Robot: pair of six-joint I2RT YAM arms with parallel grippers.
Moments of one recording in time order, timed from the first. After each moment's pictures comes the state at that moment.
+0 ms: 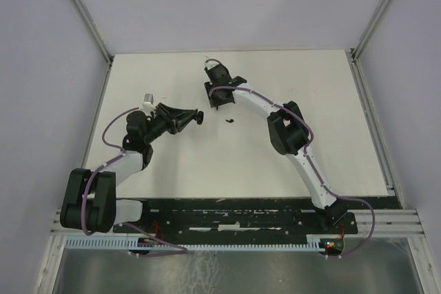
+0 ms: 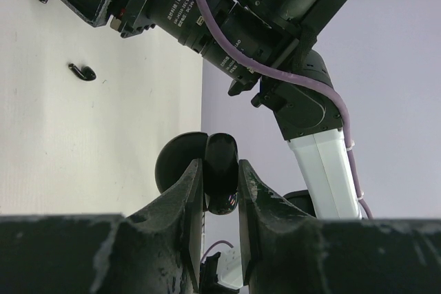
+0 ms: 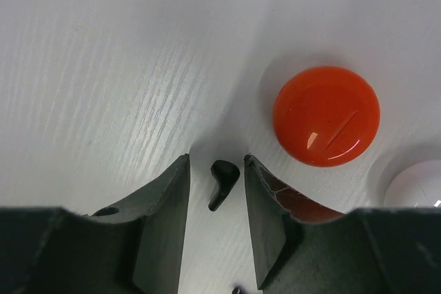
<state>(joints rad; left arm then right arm) -0.11 1.29 0.43 0.73 0.61 -1.36 0.66 2.54 2.22 -0.57 0.10 0.26</state>
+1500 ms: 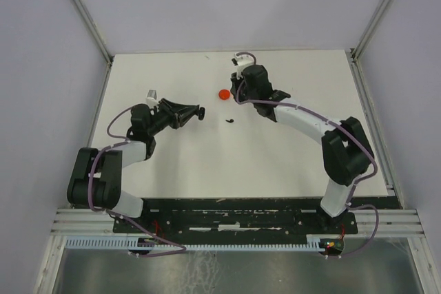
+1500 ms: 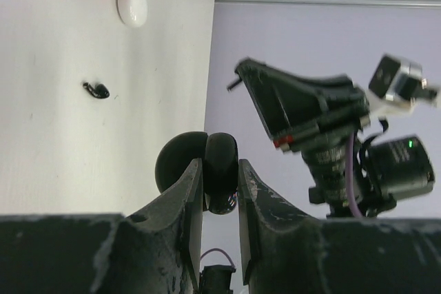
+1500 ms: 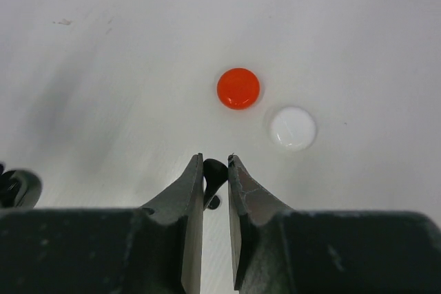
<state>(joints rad) -0.10 1.45 0.50 0.77 0.63 -1.37 0.61 1.86 1.43 -0.06 0.11 0.16</state>
